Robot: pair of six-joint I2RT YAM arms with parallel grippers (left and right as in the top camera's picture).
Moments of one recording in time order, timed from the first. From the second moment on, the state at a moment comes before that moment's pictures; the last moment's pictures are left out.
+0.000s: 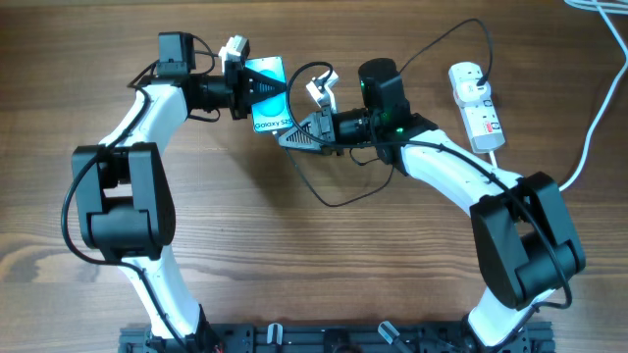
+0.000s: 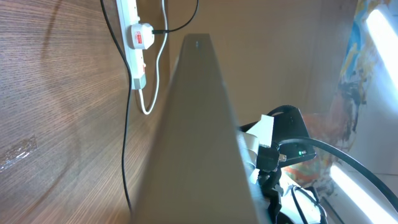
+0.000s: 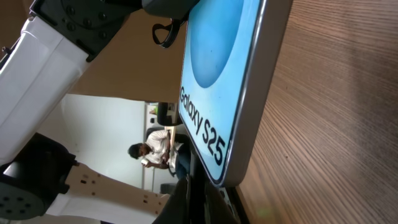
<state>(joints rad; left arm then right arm) 0.01 2.08 1.45 -0.42 1.50 -0.51 0.45 1.87 1.15 0.19 -1.16 0.89</state>
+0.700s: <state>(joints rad) 0.01 2.08 1.45 -0.43 1.49 -0.51 0.46 1.87 1.15 0.18 -1.15 0.86</state>
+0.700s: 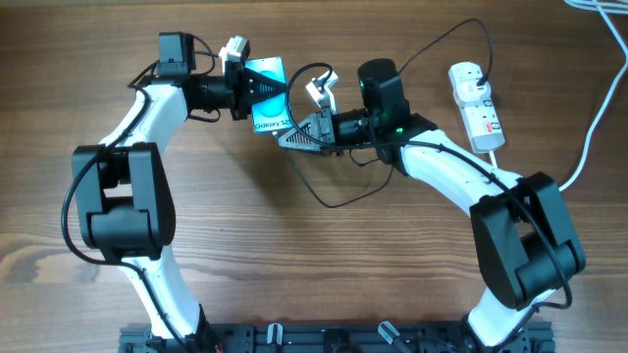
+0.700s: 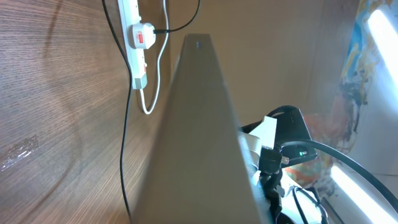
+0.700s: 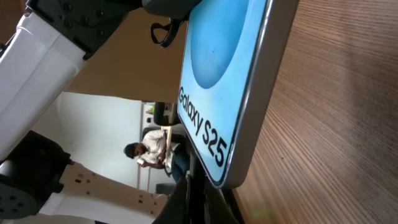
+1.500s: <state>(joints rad) 0.01 2.08 1.45 -0.41 1.48 -0.50 0.51 1.87 1.15 0.14 -1.00 0.81</state>
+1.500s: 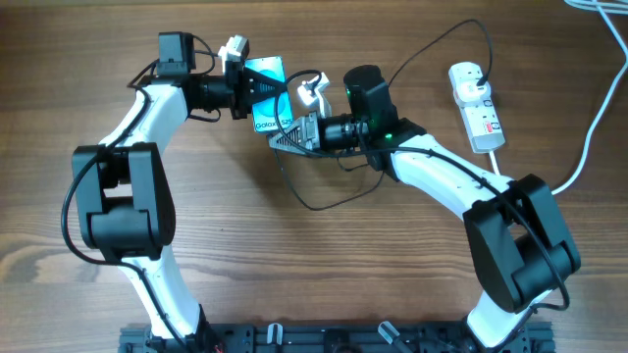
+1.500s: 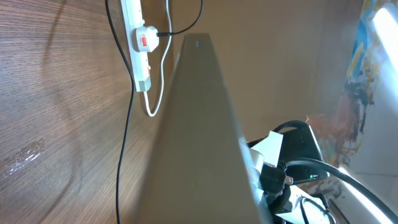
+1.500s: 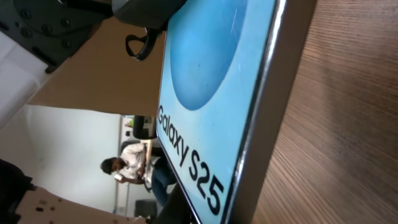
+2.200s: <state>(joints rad) 0.05 2.08 1.44 -0.42 1.52 -0.50 0.40 1.87 1.16 -0.73 -0.19 0.39</state>
